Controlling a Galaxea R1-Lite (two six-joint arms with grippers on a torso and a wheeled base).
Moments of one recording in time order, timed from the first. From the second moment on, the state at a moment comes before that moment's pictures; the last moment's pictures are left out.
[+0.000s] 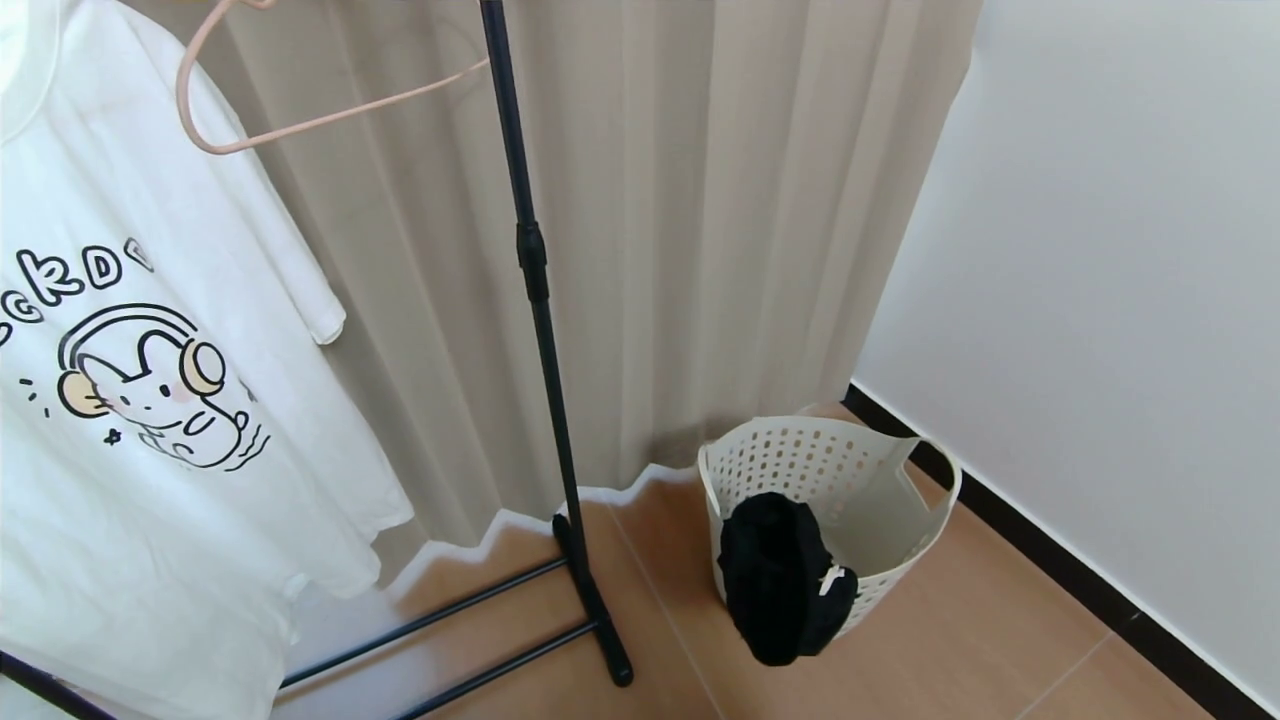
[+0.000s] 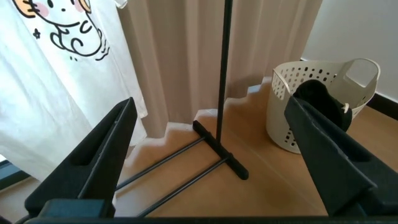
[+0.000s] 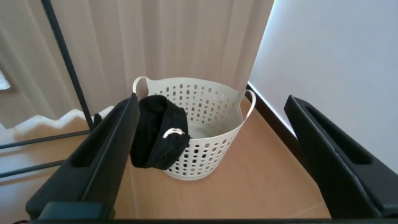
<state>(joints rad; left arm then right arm) 0.00 0.00 0.00 -0.05 -0.16 0.04 0.00 0.00 0.00 -0.07 0.09 -0.05</state>
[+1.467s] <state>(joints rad) 0.00 0.00 0.00 -0.05 -0.16 0.04 0.00 0.00 0.00 -0.07 0.09 -0.05</state>
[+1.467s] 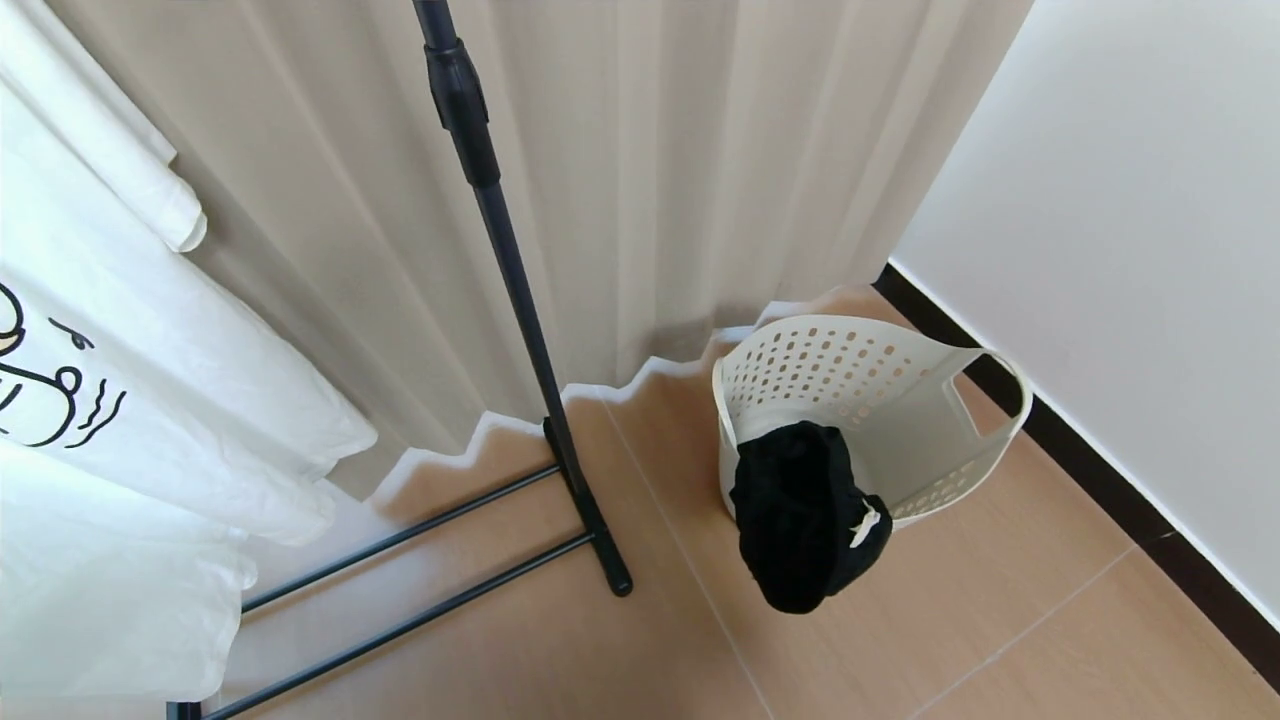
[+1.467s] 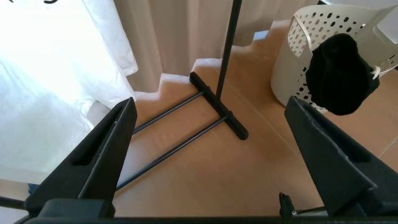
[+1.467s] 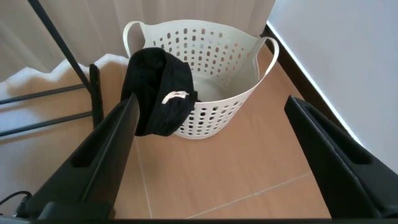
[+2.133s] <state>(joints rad) 0.00 0.00 0.00 -0.05 -0.16 0.04 0.00 0.00 0.00 -0.07 0.09 -0.05</state>
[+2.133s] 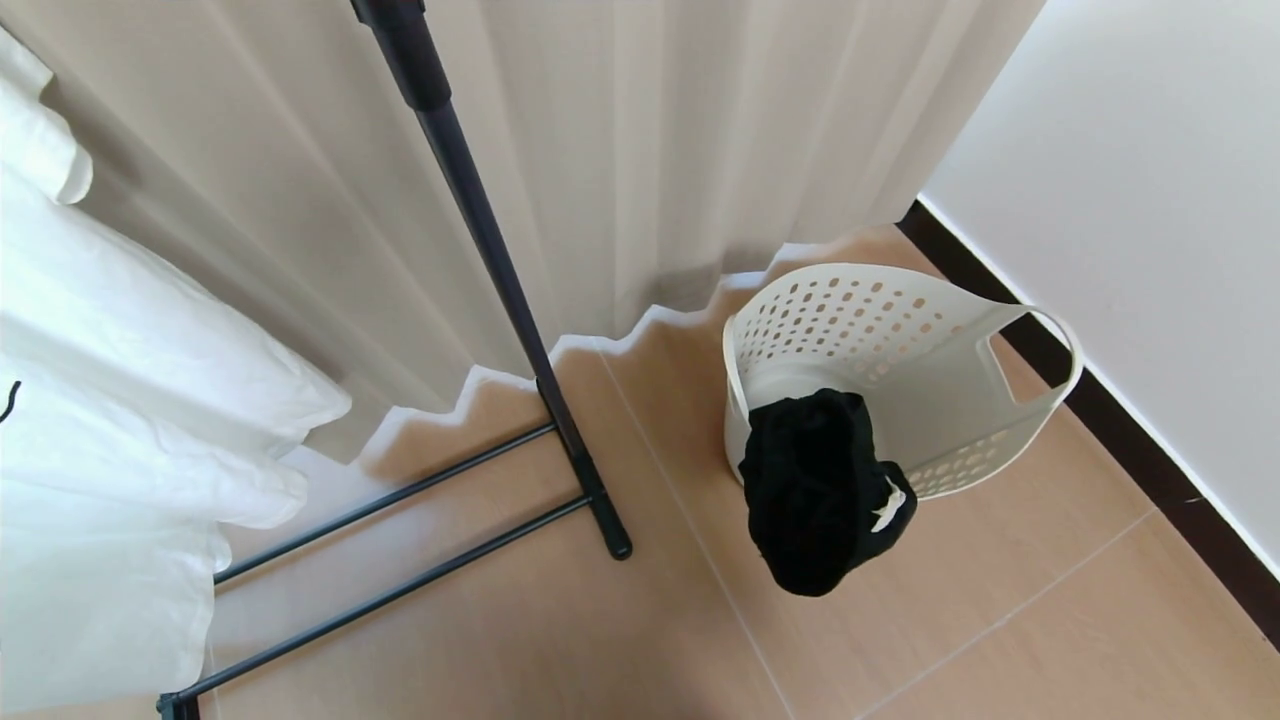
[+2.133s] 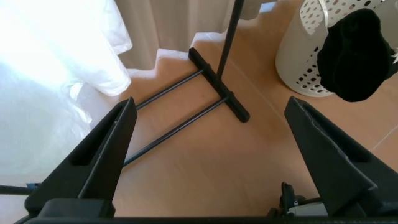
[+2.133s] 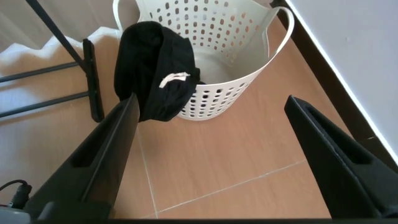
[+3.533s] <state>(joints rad) 0.00 0.00 0.00 -0.05 -0.15 0.03 0.00 0.00 0.00 -0.06 0.09 -0.11</state>
